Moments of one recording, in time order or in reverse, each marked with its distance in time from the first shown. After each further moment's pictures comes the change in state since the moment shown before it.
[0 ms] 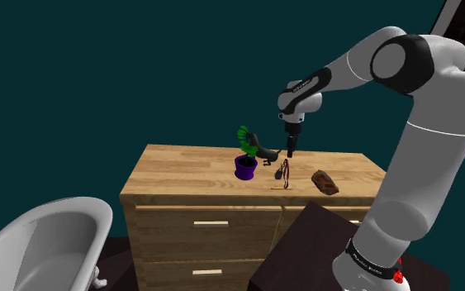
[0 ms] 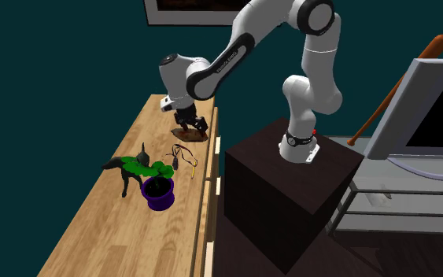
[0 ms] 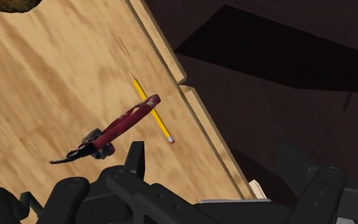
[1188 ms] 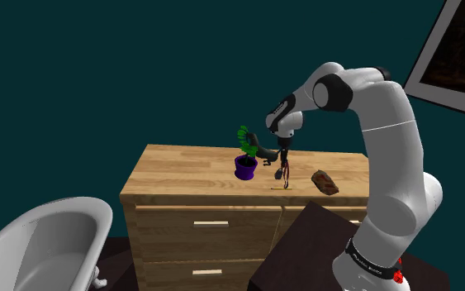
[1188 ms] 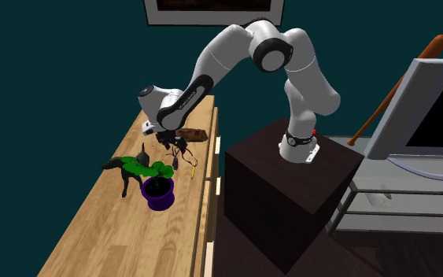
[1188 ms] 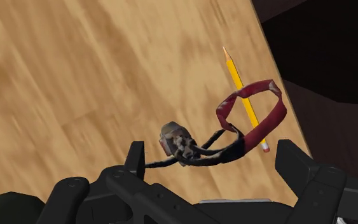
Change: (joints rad) arm -0.160 0.500 0.063 0.348 0.182 0.101 -0.267
